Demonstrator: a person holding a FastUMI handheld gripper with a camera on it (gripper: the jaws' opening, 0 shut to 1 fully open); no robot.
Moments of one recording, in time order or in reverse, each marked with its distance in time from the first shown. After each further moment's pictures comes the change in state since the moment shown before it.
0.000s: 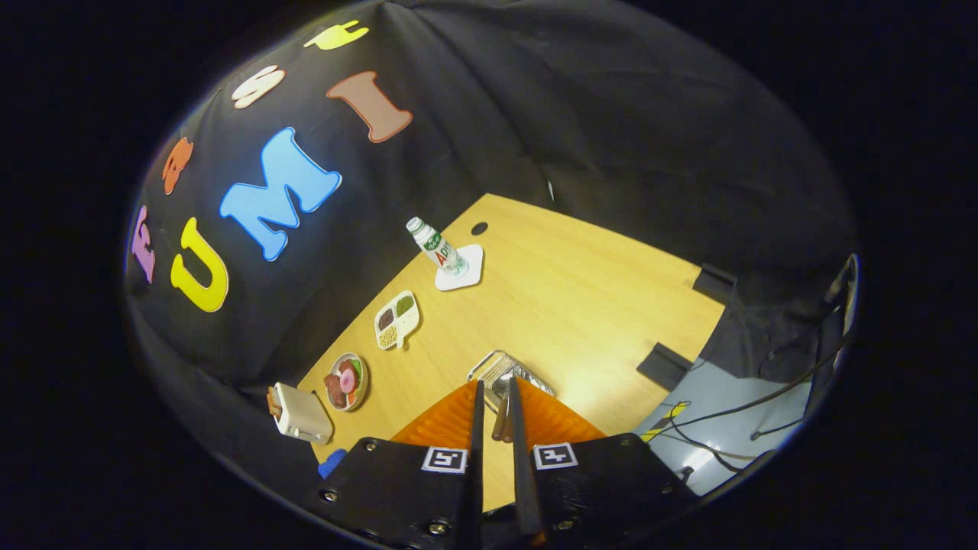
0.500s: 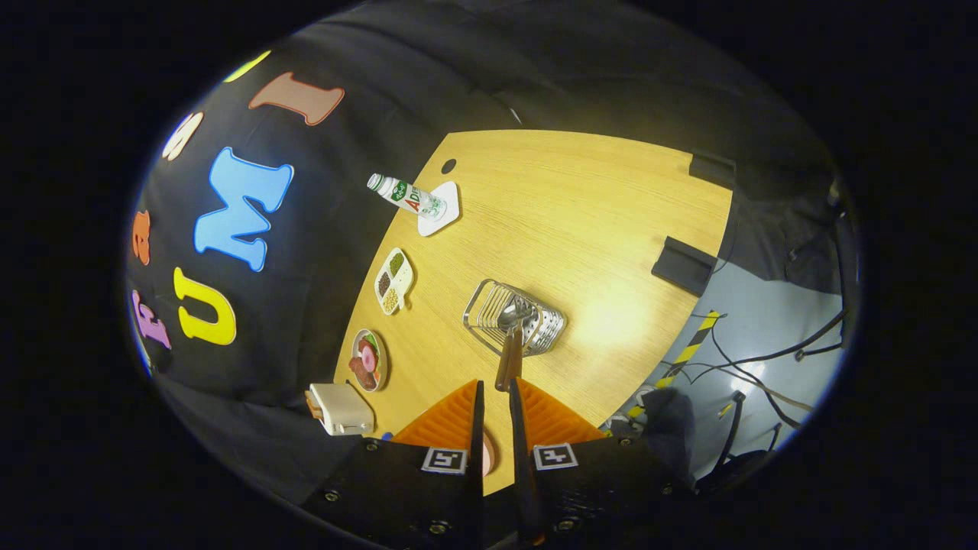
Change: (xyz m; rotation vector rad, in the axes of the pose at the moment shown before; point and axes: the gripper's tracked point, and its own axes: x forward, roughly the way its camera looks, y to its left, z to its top) arm 0.011 -0.012 -0.075 0.284 0.309 0.039
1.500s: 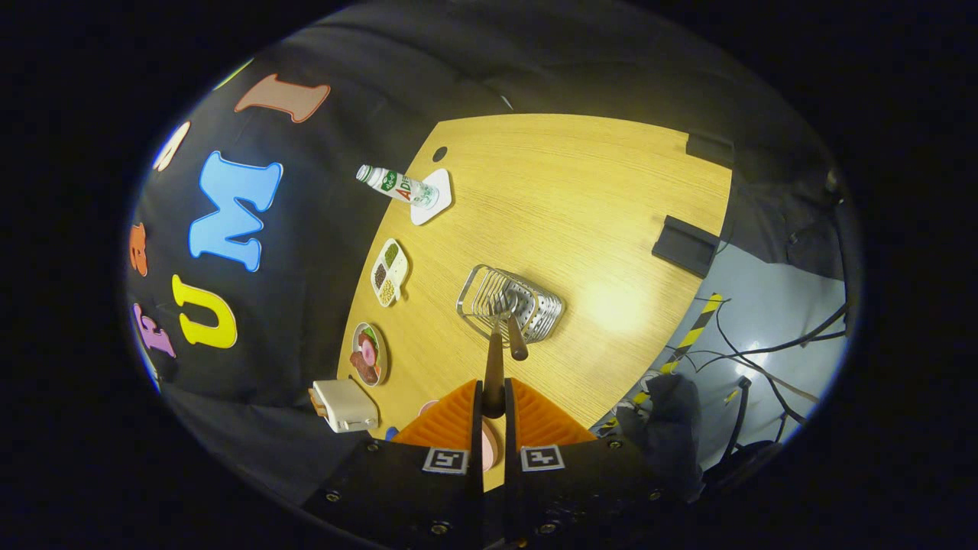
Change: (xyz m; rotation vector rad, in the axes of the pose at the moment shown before) arm 0.008 -0.008 -0.008 0.072 0.068 0.019
